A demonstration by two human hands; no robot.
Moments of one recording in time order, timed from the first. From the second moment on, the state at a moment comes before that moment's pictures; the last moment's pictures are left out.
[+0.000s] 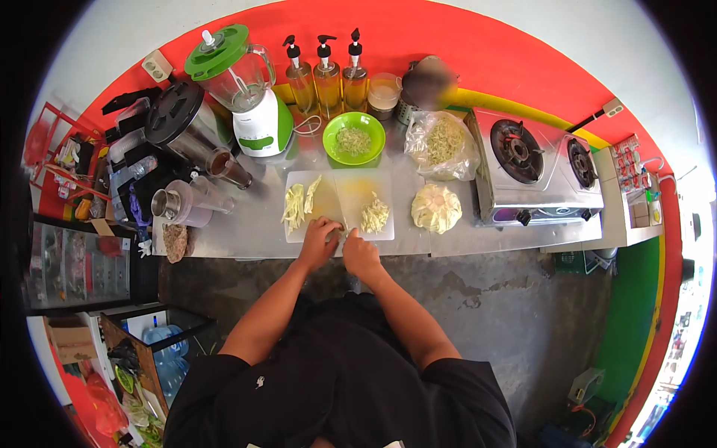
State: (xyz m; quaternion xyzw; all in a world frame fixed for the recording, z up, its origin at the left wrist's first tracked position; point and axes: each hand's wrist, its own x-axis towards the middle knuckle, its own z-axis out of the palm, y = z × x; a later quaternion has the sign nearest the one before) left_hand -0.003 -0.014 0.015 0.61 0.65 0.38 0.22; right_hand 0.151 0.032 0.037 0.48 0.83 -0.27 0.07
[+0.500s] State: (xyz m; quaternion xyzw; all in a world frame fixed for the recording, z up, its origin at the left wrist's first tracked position) left_hand -0.003 -0.012 0.013 0.59 0.65 0.42 0.24; right_hand 0.151 0.026 0.045 0.49 0.82 -0.28 0.09
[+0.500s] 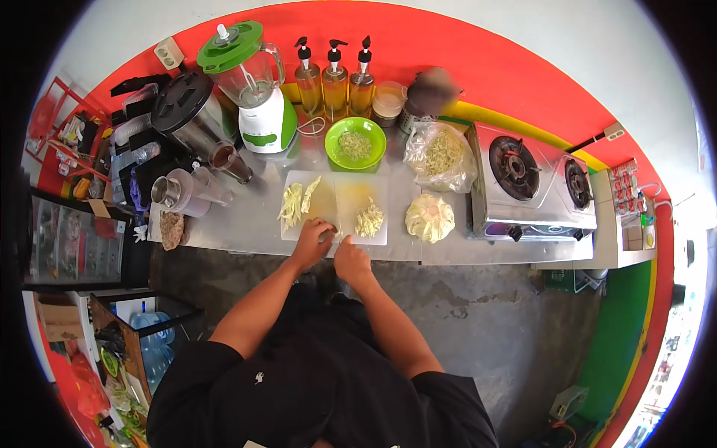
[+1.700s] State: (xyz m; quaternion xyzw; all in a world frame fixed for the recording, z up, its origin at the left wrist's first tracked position) left_hand -0.019 -0.013 0.001 0.62 0.59 0.45 0.26; right_hand 0.115 0.020 0.064 0.60 0.73 -0.30 0.13
